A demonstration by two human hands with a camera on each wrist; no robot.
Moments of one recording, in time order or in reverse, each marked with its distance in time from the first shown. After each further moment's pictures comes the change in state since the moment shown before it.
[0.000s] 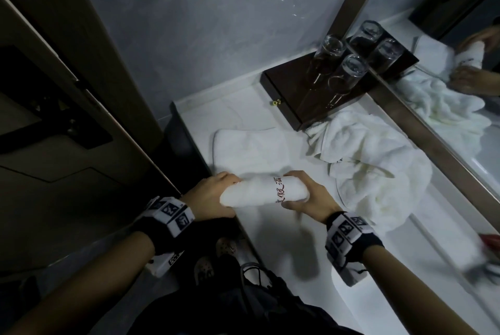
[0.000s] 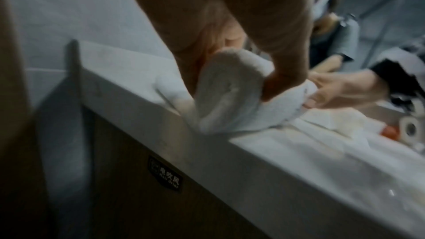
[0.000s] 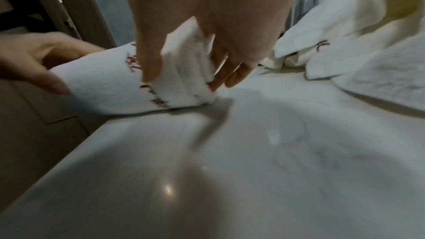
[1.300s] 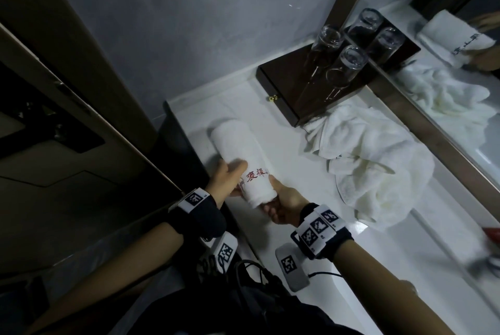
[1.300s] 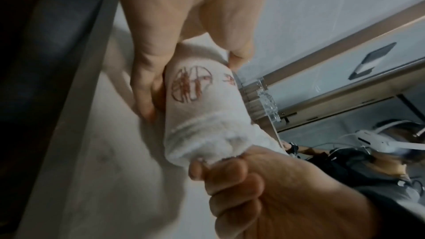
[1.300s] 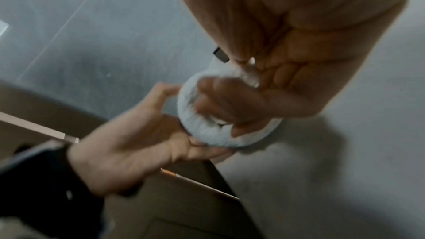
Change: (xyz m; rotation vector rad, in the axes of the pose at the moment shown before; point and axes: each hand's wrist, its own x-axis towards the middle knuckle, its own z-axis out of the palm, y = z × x) left_hand 0.043 0.044 0.012 -1.076 0.259 -0.575; right_hand 0.016 -0.050 0.040 0.819 -0.136 0.771
